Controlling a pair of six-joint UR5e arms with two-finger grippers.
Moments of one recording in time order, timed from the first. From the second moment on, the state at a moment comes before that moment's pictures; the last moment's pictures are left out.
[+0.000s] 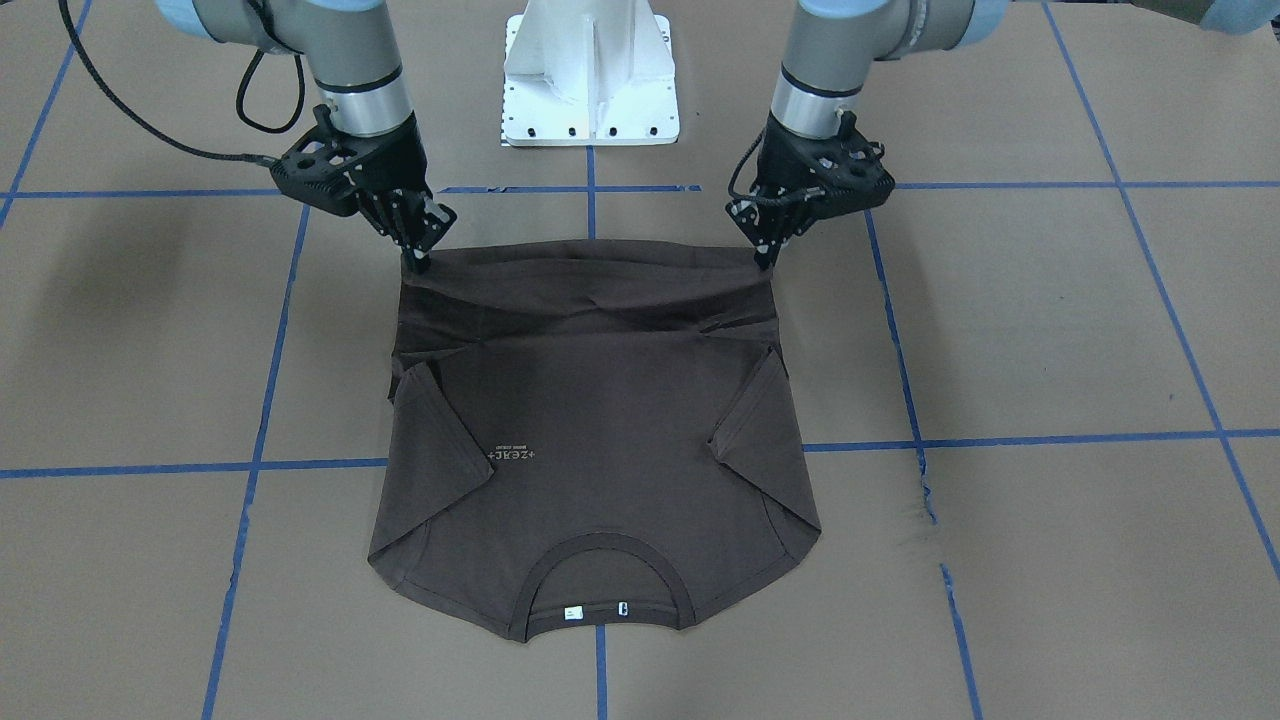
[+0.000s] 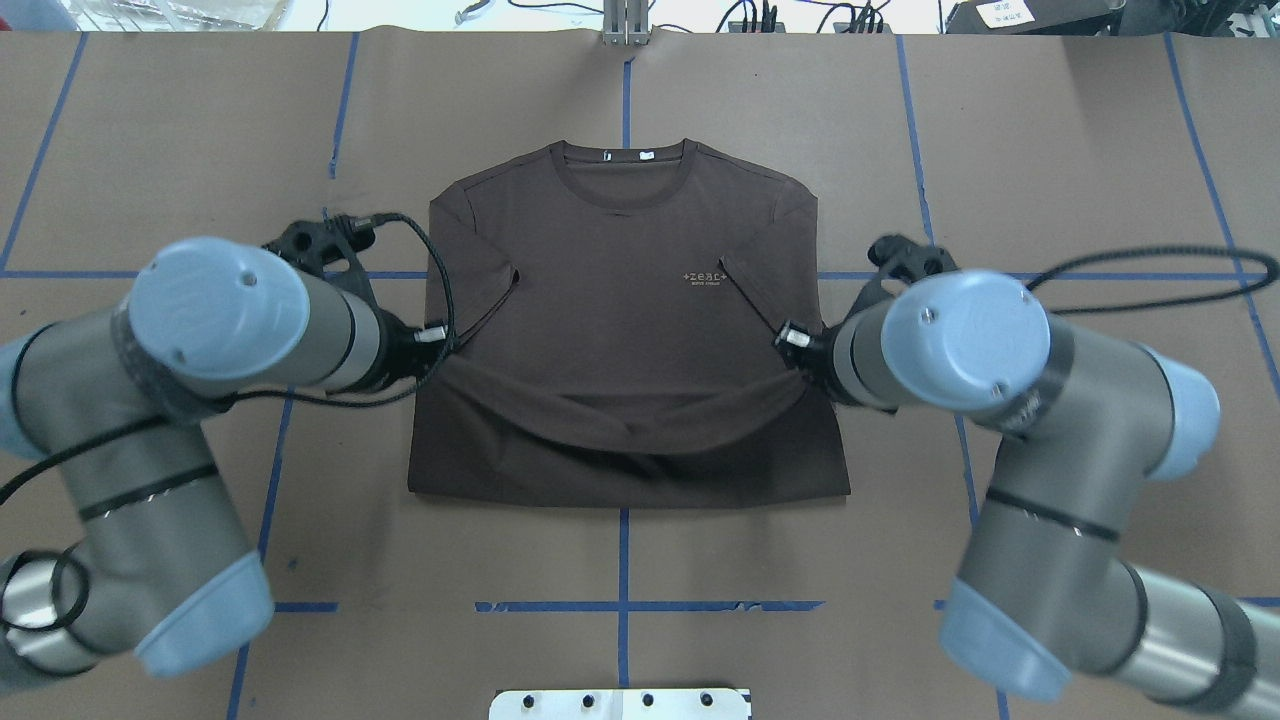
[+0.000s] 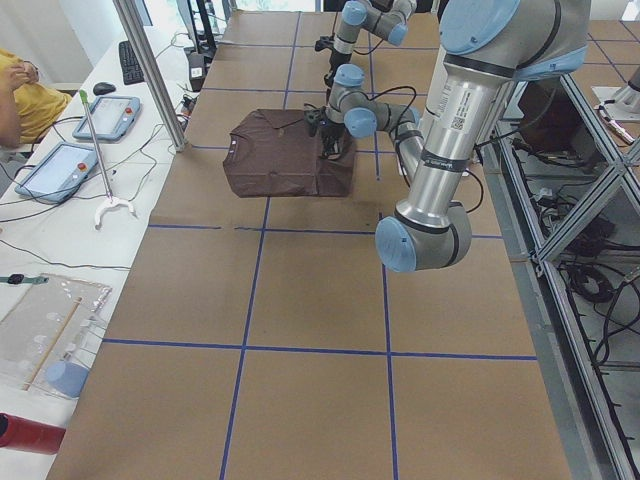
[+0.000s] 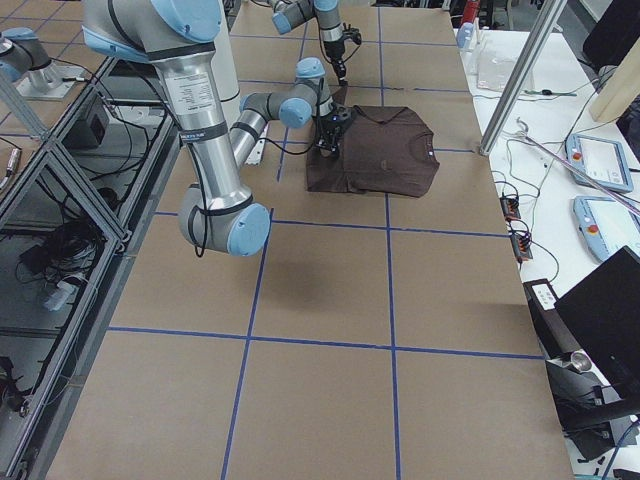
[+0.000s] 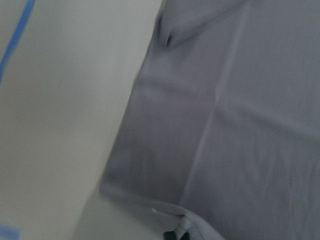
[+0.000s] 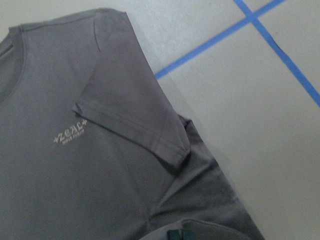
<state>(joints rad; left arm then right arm) -0.59 -1.99 -1.95 -1.67 -1.74 -1.55 0.55 -1.15 1.99 -1.60 1.67 1.72</state>
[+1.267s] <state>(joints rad) -0.79 -2.22 -1.27 -2.18 -1.76 -1.45 0.78 -0.82 1.28 -1.36 1.67 1.44</state>
